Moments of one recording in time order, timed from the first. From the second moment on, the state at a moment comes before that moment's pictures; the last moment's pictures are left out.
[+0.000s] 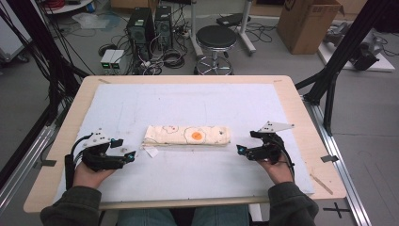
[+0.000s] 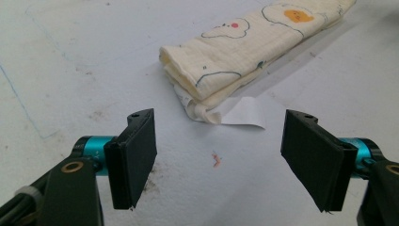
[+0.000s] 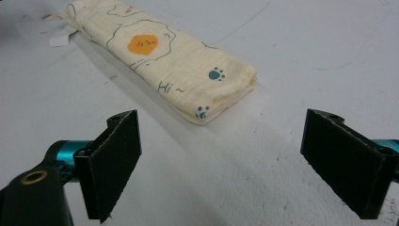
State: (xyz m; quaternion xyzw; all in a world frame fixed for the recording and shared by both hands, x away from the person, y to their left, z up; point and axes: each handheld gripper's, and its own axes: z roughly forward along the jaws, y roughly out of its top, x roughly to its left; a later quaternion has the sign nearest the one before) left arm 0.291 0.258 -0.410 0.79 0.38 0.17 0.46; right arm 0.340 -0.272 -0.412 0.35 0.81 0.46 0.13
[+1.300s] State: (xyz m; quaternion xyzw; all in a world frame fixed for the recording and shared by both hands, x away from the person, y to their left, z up) left arm 0.256 0.266 -0.420 0.78 0.38 0.18 0.46; right arm 0.298 -0.286 -0.423 0.36 0.80 0.46 0.14
